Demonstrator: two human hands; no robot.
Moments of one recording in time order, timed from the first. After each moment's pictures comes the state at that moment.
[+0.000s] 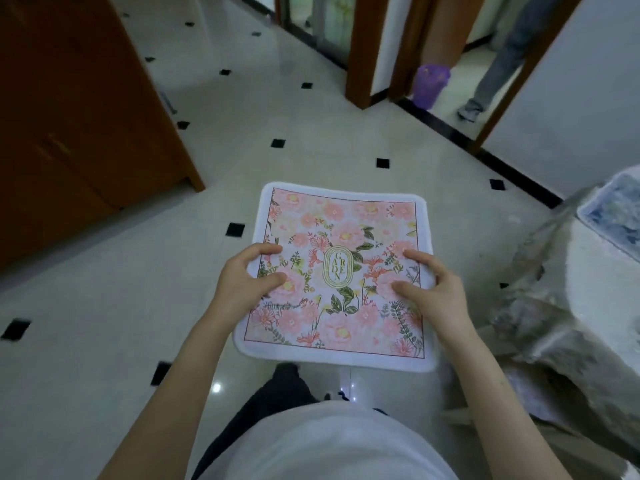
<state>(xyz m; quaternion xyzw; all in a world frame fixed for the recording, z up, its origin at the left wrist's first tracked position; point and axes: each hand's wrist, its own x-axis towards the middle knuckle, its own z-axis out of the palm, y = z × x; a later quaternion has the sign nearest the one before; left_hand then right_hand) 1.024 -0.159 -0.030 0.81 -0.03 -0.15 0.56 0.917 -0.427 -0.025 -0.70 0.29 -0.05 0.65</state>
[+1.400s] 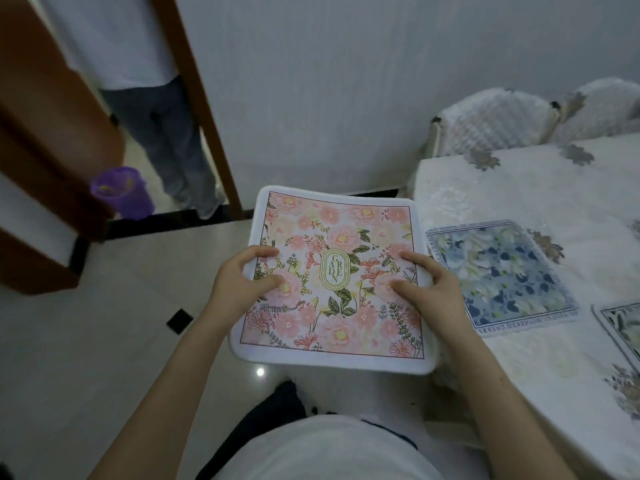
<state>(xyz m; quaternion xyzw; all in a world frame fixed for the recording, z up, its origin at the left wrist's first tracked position) 1.558 -0.928 -0.011 0.66 -0.45 -0.43 0.42 1.266 -0.956 -0.013 -0.45 0.60 -0.41 0.52</state>
